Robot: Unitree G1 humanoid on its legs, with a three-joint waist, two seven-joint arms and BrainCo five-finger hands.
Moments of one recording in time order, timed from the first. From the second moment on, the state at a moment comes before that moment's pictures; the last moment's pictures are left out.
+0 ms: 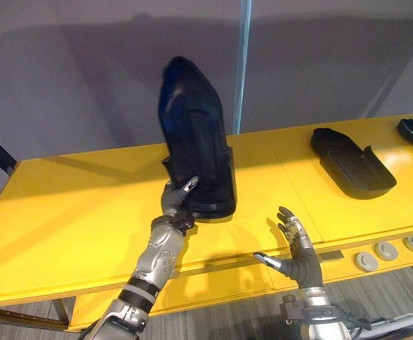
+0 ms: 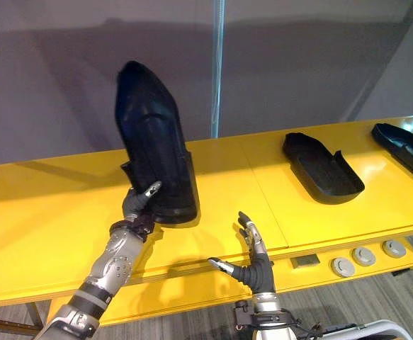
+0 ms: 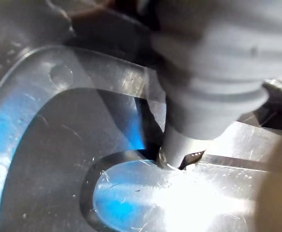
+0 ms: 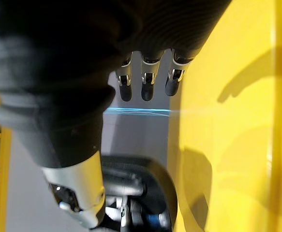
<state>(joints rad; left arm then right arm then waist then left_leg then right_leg) -0.61 0.21 -0.30 0.38 -0.82 -0.12 0.31 0.27 -0.16 0.22 -0.42 -0.05 -0.18 -0.15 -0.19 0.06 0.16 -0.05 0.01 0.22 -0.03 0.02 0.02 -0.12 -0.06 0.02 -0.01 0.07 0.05</state>
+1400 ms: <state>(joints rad) -0.71 0.00 -0.22 0.50 -0.59 -0.06 0.66 0.27 -0.23 0.40 -0.37 -0.13 -0.16 -0.26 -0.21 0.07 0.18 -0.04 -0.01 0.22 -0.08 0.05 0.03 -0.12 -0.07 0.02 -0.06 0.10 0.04</state>
